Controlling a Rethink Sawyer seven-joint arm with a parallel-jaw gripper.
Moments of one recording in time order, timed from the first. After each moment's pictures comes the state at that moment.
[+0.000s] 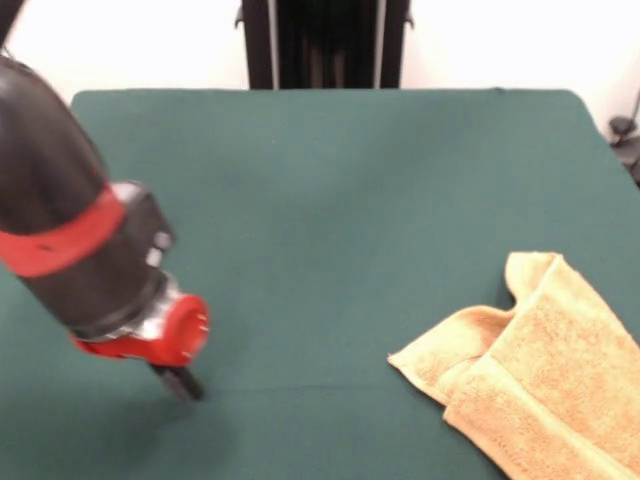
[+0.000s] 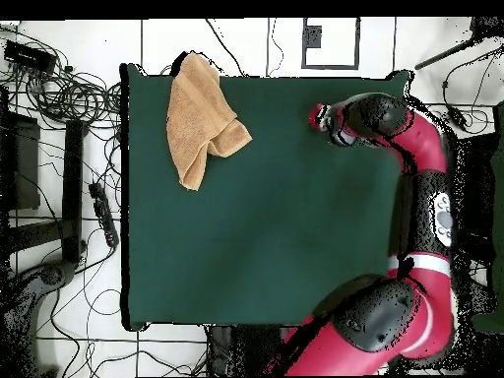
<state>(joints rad) -0.65 -0.04 0.61 0.68 -0.33 1.10 1.76</state>
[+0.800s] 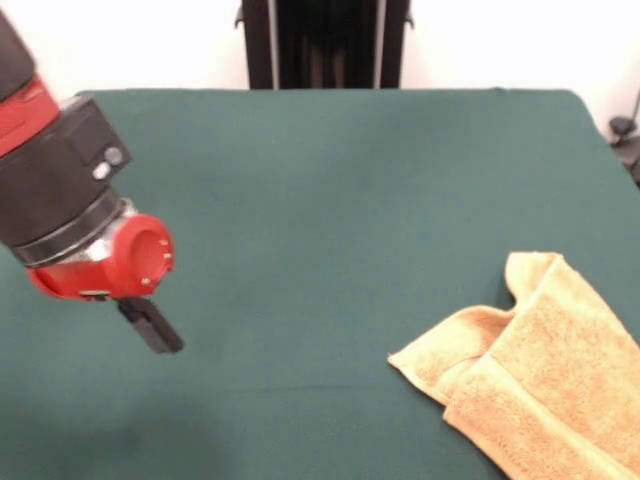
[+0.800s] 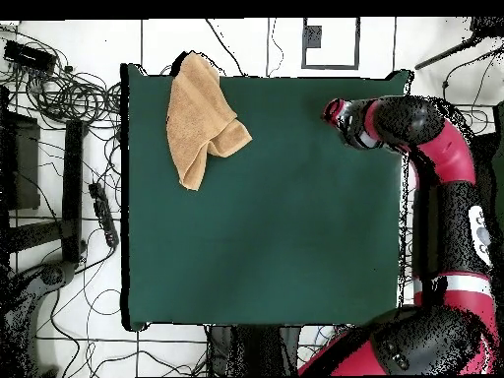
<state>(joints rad) -0.72 -0.18 0.63 0.91 -0.21 1.01 1.74</state>
